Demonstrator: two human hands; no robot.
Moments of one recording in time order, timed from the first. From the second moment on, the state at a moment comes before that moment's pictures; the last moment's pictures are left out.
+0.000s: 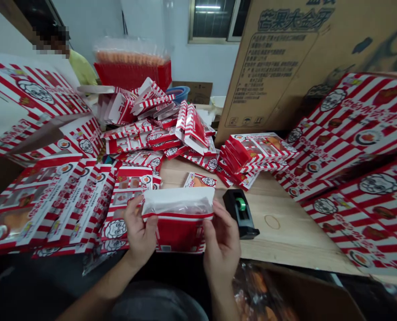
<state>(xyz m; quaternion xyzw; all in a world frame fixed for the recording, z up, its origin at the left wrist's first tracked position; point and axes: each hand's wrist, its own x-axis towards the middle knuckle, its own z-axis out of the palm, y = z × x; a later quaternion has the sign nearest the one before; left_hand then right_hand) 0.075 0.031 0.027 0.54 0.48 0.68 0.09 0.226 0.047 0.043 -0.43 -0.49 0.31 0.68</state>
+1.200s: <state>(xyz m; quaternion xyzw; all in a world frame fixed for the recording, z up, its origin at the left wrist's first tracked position) 0.030 0.044 0.073 0.70 0.36 0.43 0.45 0.244 0.048 0.053 -0.42 -0.62 0.36 0.55</state>
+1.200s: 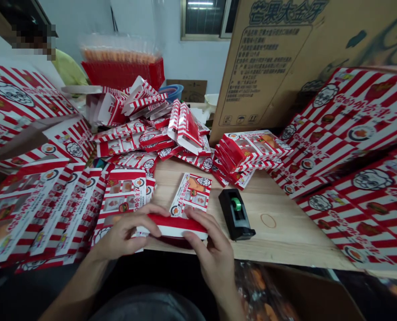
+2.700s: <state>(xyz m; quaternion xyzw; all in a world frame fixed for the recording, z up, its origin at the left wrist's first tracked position) 0.051 0.019 0.048 0.74 0.41 0.52 0.14 0.357 0.081 -0.001 -0.69 -0.51 0.27 0.43</state>
